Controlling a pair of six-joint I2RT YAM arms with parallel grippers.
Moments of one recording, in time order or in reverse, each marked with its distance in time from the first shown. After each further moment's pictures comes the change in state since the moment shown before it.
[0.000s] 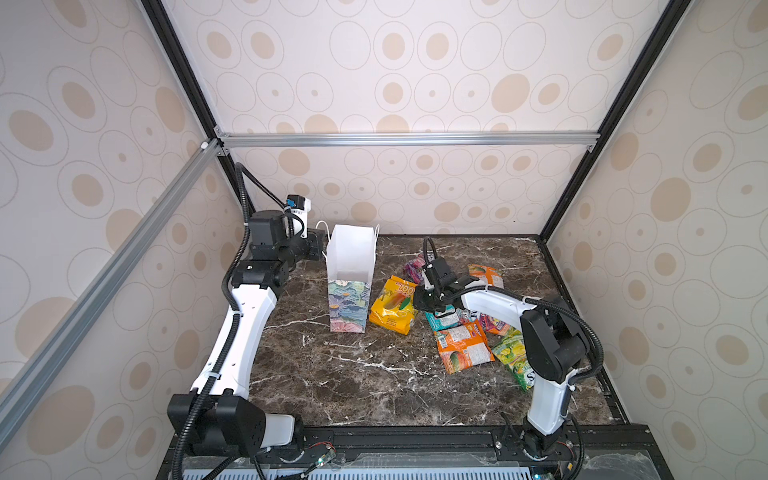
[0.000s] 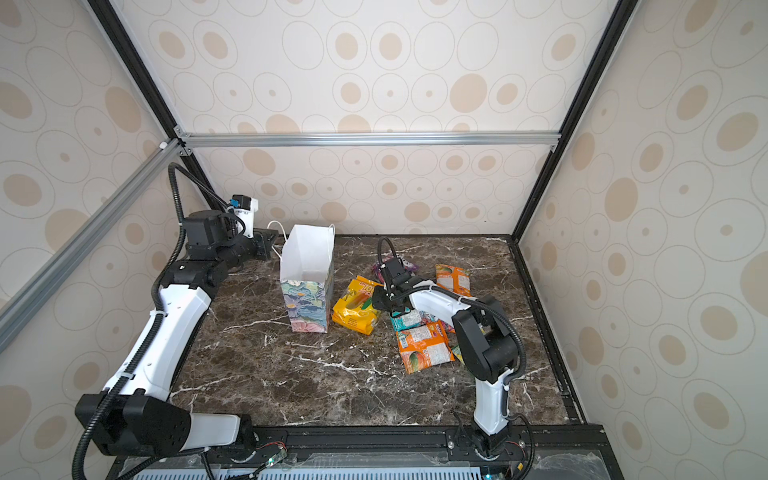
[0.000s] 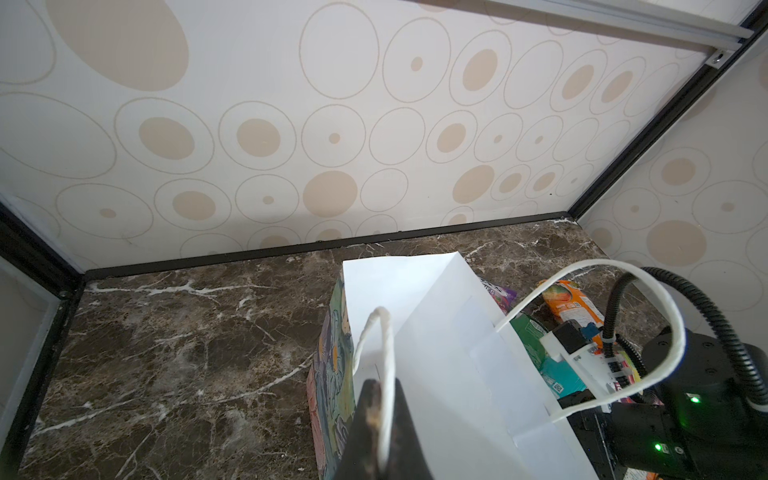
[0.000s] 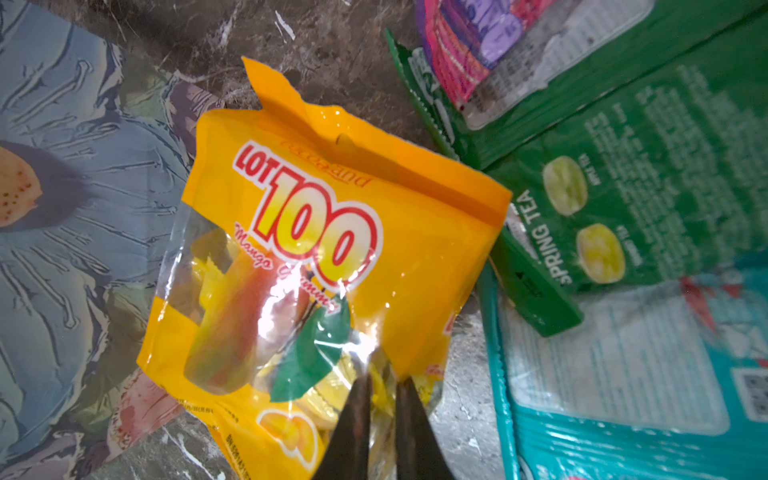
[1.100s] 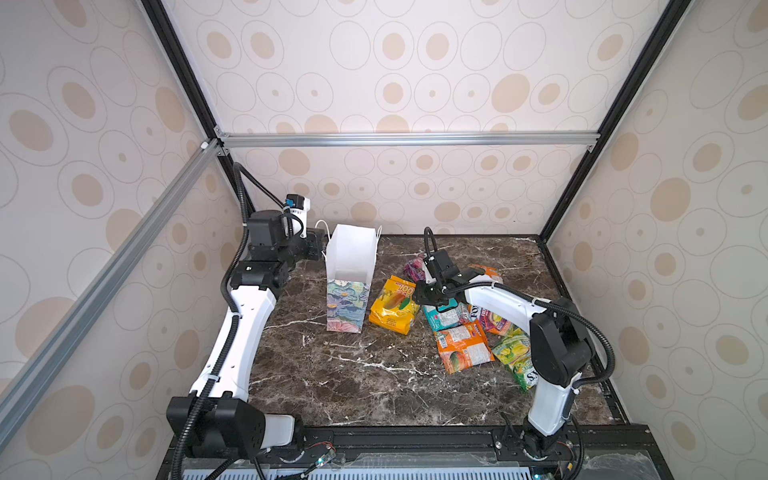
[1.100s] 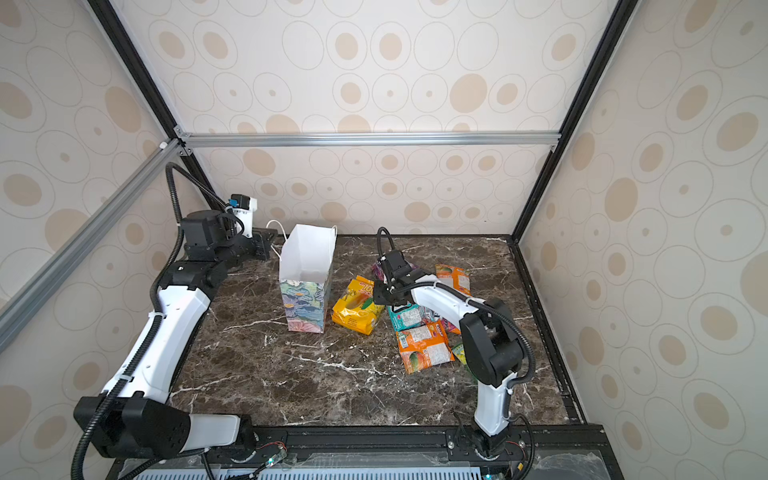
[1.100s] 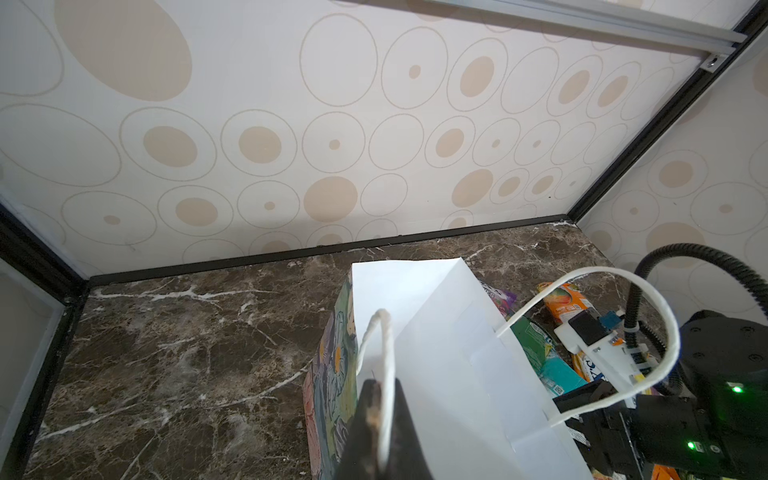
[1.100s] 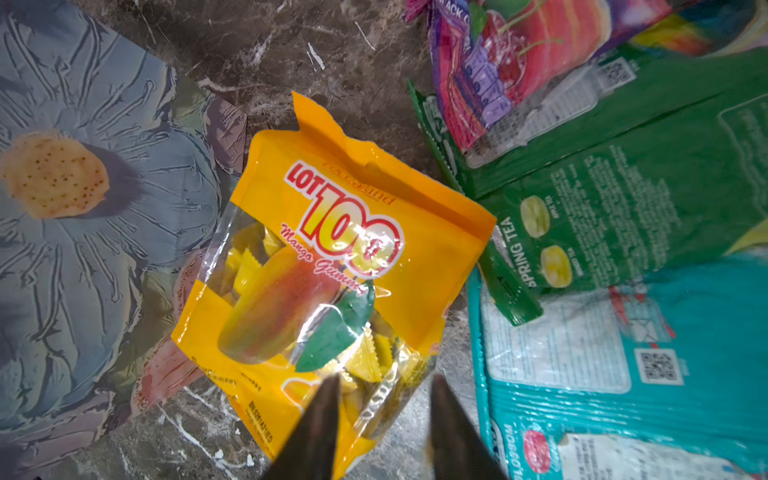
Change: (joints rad) left arm 0.001 -0.009 -0.002 0.007 0.000 0.004; right arm 0.003 -0.042 0.085 -0.127 0.035 -0.090
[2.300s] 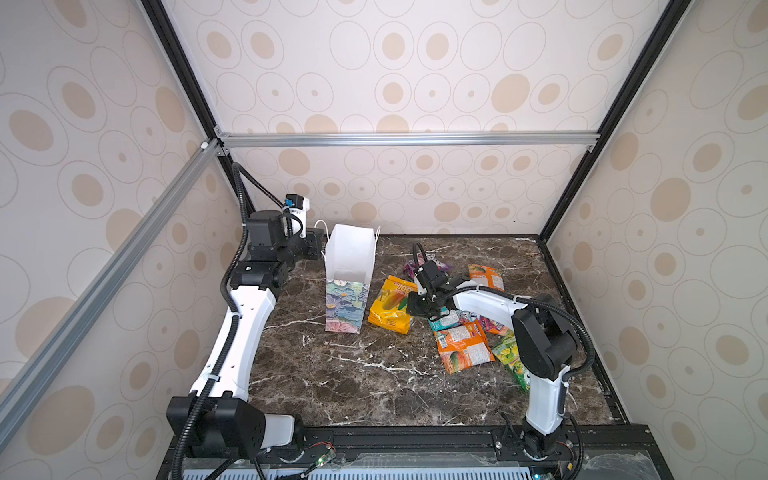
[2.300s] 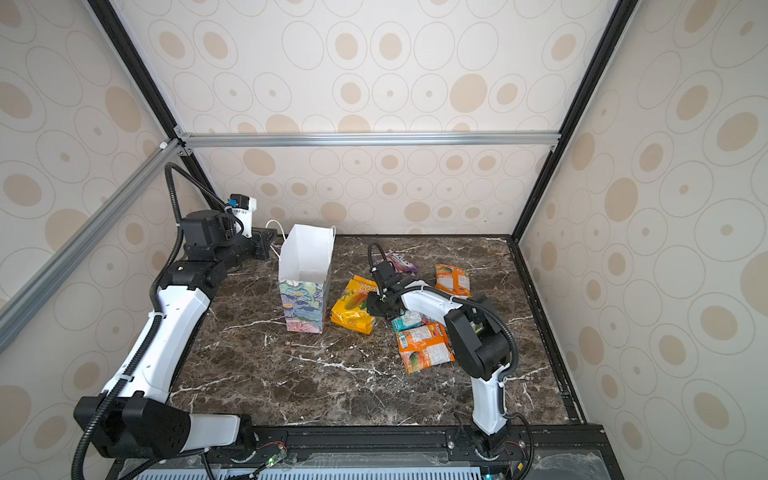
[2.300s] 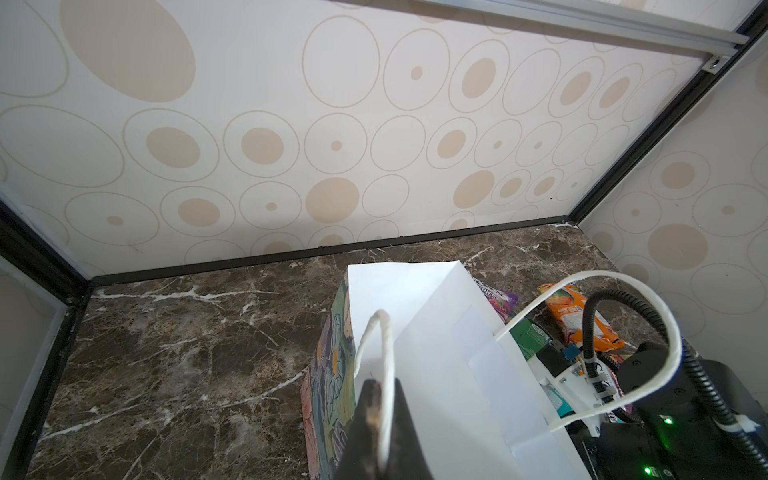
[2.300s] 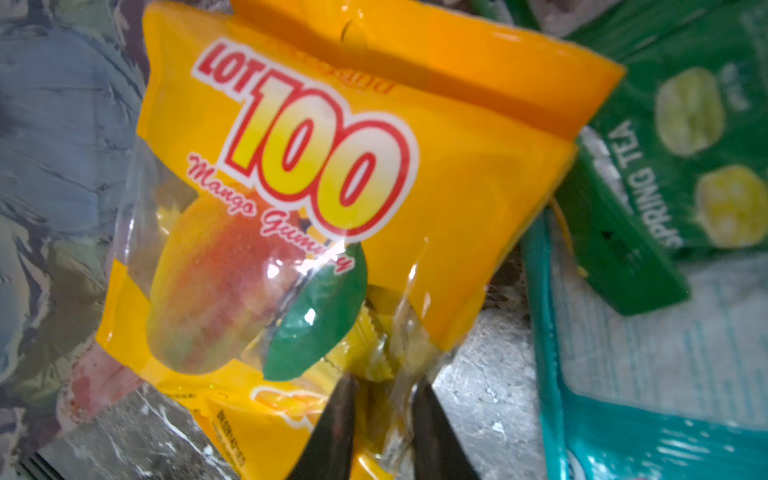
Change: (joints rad) left arm 0.004 0.000 -0.002 0.004 0.000 0.000; right arm 0.045 0.087 -0.037 0.045 -0.045 0.077
